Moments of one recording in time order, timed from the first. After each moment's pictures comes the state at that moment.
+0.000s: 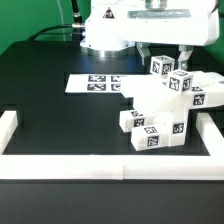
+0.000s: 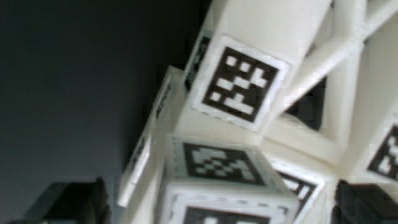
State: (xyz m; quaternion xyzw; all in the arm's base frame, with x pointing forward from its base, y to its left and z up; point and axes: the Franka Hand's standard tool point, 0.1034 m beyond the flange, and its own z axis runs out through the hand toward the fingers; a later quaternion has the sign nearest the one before) arm 0.540 0.066 0.116 -0.93 0.35 -0.05 0.06
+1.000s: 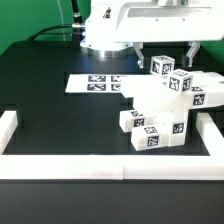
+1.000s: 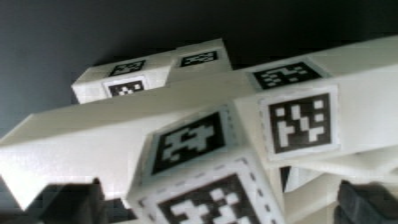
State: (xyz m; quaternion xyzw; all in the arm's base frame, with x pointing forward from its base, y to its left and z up) arm 0.544 0.068 0.119 -1.00 -0.04 -0.07 0.00
